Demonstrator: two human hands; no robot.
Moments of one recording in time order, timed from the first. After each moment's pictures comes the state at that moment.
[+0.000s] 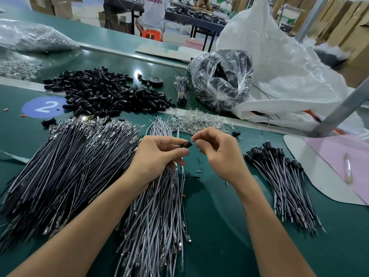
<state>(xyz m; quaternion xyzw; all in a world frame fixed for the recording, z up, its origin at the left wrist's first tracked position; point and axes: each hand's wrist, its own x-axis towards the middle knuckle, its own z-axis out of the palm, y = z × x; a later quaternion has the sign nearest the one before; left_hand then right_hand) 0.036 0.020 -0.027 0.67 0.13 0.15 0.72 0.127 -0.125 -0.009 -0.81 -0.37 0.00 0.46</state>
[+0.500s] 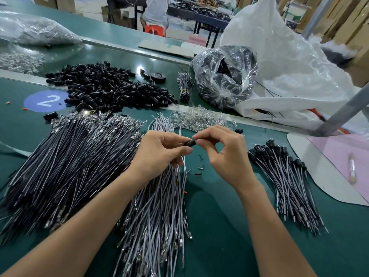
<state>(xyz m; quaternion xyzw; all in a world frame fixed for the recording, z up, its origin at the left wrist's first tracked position) 0.035 0.020 -0.026 0.71 0.10 0.16 0.68 0.124 -0.129 -0.012 -0.77 -0.46 -0.13 0.43</state>
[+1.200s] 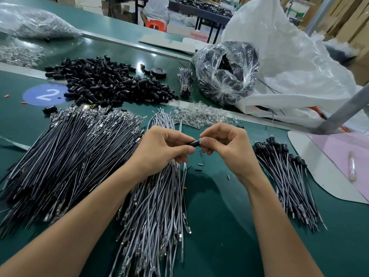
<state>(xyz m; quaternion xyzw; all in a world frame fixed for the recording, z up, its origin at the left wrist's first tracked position) 0.037 0.023 -0.029 0.73 0.05 0.13 0.67 0.135 -0.137 -0.013 -0.72 -0.35 0.10 0.59</state>
